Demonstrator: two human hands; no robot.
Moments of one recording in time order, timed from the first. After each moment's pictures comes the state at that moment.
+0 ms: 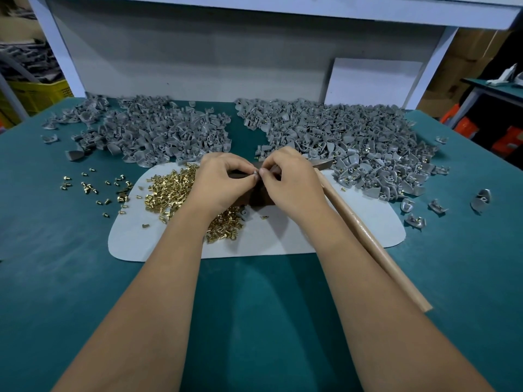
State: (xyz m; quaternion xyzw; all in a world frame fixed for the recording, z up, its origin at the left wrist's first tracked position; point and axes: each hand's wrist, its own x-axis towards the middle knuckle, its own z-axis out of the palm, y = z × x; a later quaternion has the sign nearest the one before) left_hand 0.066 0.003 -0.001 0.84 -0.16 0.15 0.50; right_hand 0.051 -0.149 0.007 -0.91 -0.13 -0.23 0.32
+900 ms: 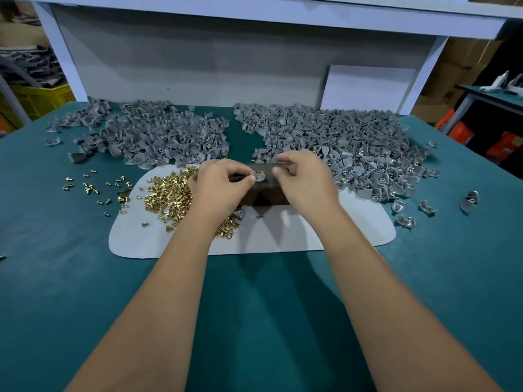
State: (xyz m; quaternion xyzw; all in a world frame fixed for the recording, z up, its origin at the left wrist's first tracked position) left_hand 0.047 -0.008 0.001 0.86 -0.08 0.17 0.46; right_hand 0.031 -0.163 0.028 -0.93 -0.01 -0.19 0.32
